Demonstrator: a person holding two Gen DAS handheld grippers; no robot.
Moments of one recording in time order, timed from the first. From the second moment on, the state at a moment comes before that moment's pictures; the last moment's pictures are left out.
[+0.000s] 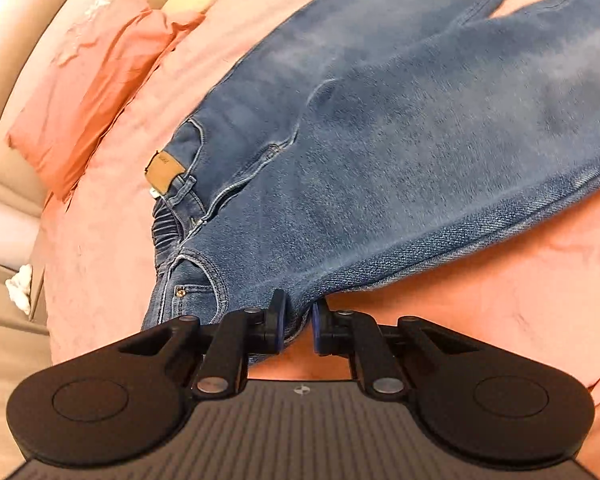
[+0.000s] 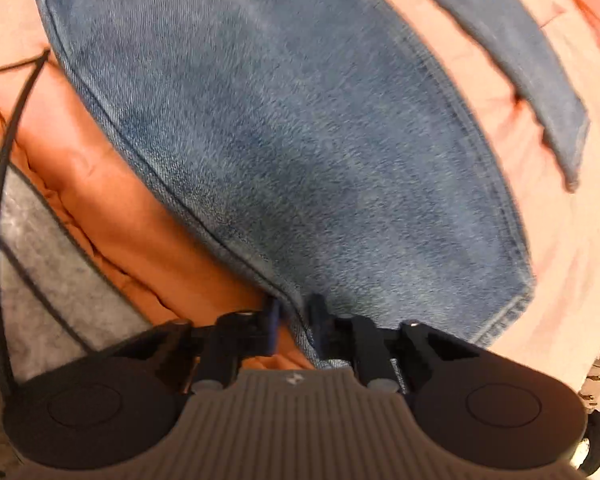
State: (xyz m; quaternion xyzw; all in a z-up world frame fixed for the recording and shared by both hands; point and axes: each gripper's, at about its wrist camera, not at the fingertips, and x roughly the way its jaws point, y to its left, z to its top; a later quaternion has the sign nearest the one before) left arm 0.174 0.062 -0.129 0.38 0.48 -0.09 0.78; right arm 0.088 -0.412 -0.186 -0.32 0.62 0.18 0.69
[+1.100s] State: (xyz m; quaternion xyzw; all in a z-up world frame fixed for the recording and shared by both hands) left arm 0.445 0.008 -0.116 0.34 0.44 -0.02 0.83; right arm 0.405 -0.418 -0.141 -0.35 0.52 -0.05 0.78
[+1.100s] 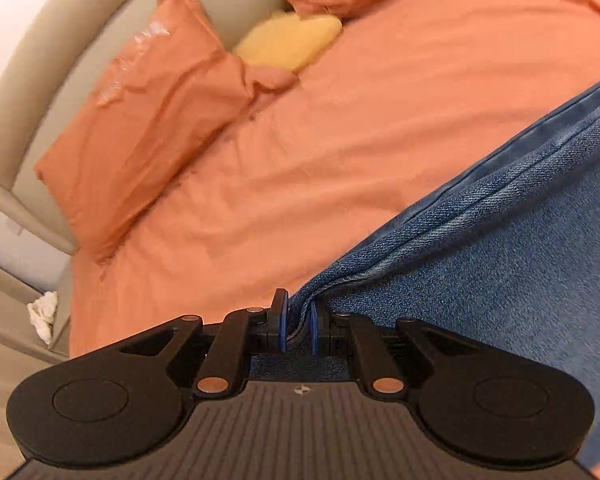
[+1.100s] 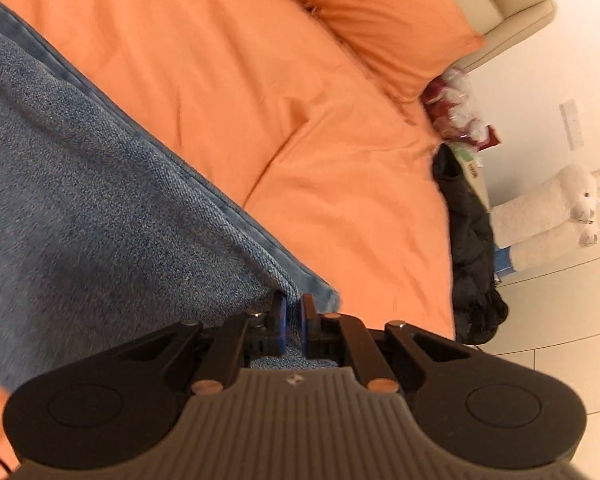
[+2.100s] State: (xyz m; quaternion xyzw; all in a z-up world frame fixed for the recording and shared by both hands) left arm 0.495 0.012 -0.153 0.32 0.44 -0.01 0.84; right arm 0.458 -0.401 -0.195 -0.35 0.54 -0.07 0.76
